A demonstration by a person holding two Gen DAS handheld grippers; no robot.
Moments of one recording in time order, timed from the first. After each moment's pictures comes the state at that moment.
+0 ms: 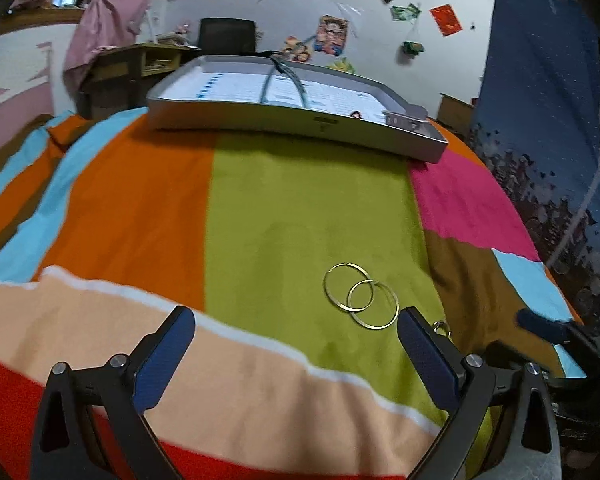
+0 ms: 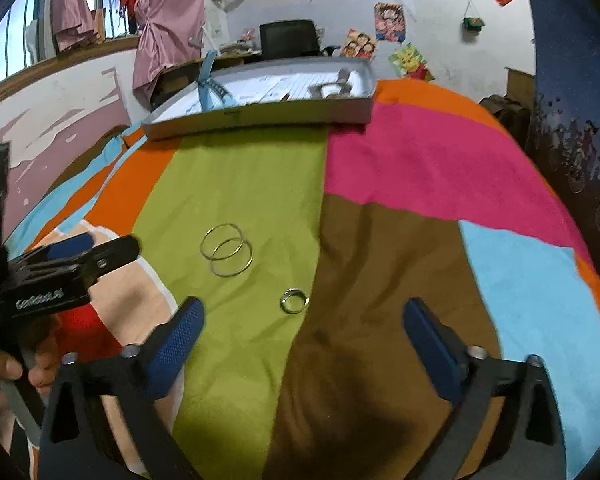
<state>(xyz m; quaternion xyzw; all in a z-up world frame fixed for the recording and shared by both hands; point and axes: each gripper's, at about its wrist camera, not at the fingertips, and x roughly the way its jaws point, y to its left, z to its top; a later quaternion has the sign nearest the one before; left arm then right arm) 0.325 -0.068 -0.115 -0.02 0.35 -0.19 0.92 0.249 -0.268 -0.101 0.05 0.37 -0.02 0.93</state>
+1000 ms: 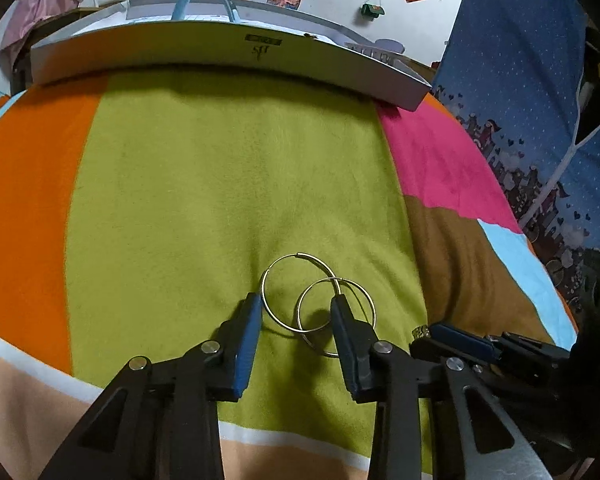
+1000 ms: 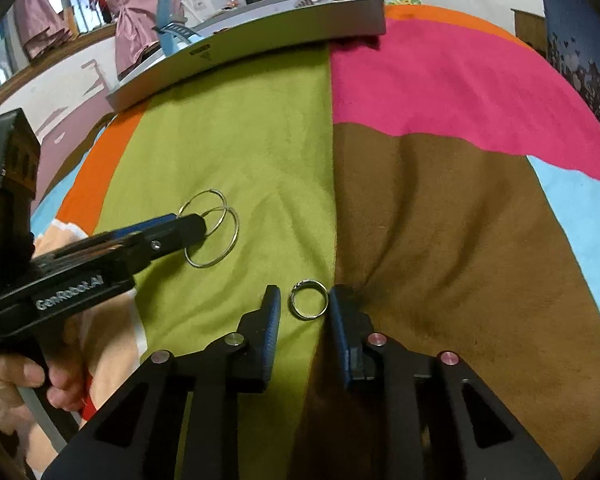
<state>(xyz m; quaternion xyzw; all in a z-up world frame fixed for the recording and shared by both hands) 0.372 -0.117 -0.162 -0.01 0.41 -0.28 0.87 0.311 -0.257 -0.166 0.13 0.42 -0.01 0.90</state>
